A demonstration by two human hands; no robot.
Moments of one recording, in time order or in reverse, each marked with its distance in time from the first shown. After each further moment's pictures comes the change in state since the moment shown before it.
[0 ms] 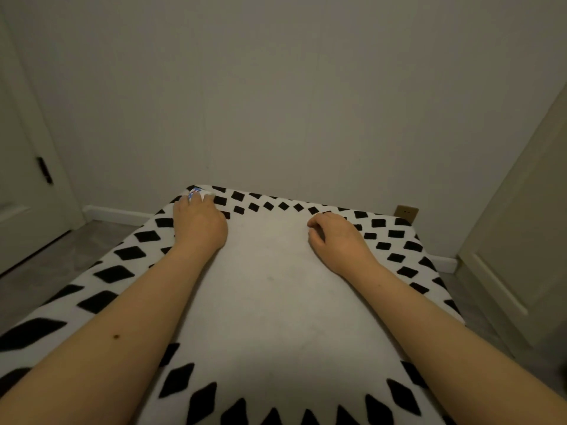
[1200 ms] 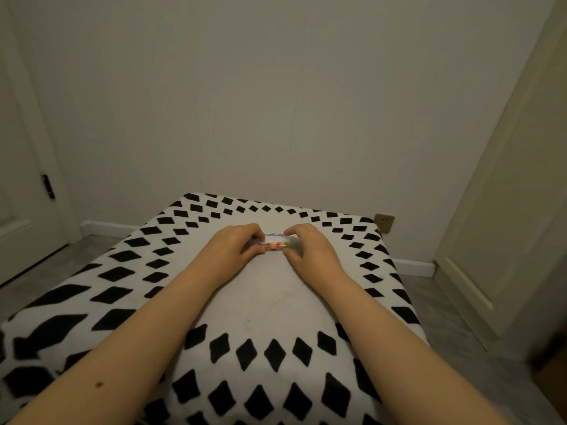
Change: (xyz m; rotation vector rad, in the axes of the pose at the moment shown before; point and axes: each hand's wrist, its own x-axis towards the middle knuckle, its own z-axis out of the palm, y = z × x) left_hand -0.096 0.050 -0.040 -0.477 -0.027 0.495; right_hand -0.071 -0.021 -0.015 0.182 0.113 -0.066
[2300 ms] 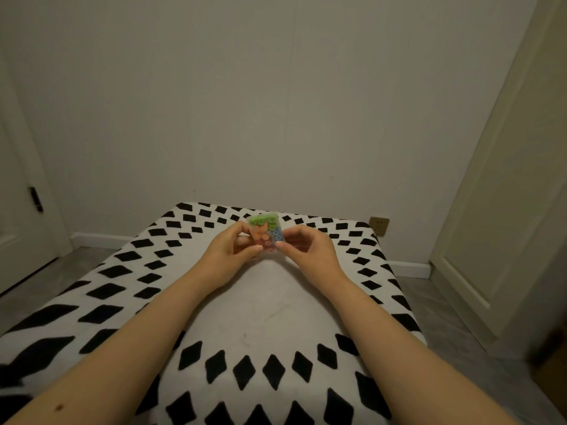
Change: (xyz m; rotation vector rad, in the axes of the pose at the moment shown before) left_hand 0.003 0.012 -0.006 -0.729 -0.046 -0.199; right_hand 0.008 -0.002 -0.005 0.646 0.098 0.138
